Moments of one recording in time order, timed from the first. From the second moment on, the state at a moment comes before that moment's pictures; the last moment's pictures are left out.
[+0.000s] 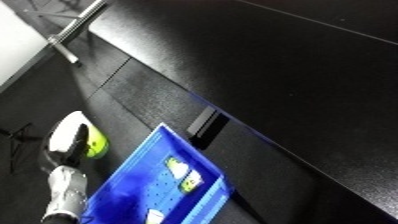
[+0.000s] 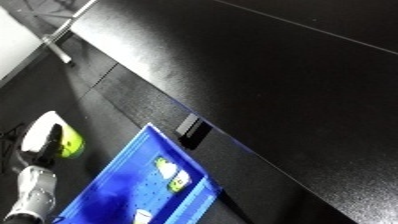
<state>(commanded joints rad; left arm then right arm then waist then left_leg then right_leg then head) -0.37 0.69 0.31 1.06 -1.19 -0.37 0.32 -0.19 -0.35 0.27 1.18 0.69 0.01 0.25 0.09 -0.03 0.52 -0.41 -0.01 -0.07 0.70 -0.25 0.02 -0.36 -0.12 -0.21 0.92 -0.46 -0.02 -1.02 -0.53</state>
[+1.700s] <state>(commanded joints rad) -0.40 0.60 0.00 1.28 -0.77 -0.18 -0.19 -0.21 -0.38 0.31 1.19 0.71 -0.03 0.27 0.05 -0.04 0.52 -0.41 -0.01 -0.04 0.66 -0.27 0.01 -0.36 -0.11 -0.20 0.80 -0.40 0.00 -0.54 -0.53</state>
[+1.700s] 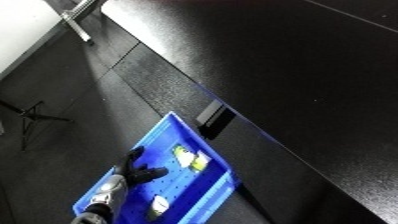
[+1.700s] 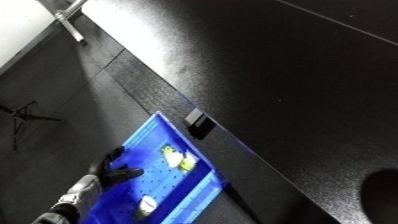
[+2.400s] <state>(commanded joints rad) -0.34 0.48 -0.14 1.24 -0.60 -0.10 -0.24 -0.29 -0.42 0.24 1.23 0.68 -0.05 0.25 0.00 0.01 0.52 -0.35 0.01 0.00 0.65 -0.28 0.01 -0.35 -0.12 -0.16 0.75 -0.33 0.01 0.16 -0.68</state>
